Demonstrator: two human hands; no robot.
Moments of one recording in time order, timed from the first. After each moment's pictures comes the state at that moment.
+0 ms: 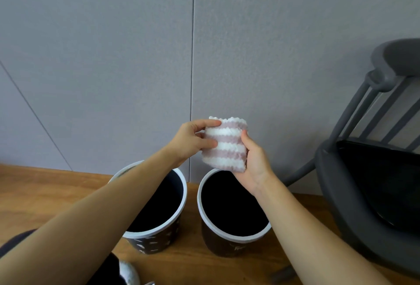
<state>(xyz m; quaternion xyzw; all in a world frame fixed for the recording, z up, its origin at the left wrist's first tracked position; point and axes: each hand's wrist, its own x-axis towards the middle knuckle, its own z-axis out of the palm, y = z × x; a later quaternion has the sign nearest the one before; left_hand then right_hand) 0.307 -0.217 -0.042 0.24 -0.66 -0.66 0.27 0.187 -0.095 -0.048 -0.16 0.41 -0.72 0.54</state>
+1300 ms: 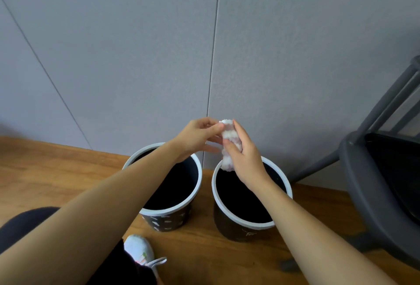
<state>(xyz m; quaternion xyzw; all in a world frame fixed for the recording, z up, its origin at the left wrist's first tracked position) 0.337 -0.224 -0.071 0.30 -0.63 -0.68 0.22 0.217 -0.113 -0.103 -0.43 0.68 -0.53 0.28</state>
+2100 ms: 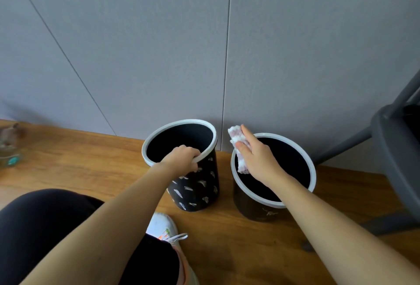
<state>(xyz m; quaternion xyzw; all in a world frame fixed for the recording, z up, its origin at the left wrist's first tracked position) 0.418 -0.231 -0.181 0.40 -0.90 -0.18 -0.05 0.222 -0.092 -0.148 -0.49 0.72 -0.39 0.30</state>
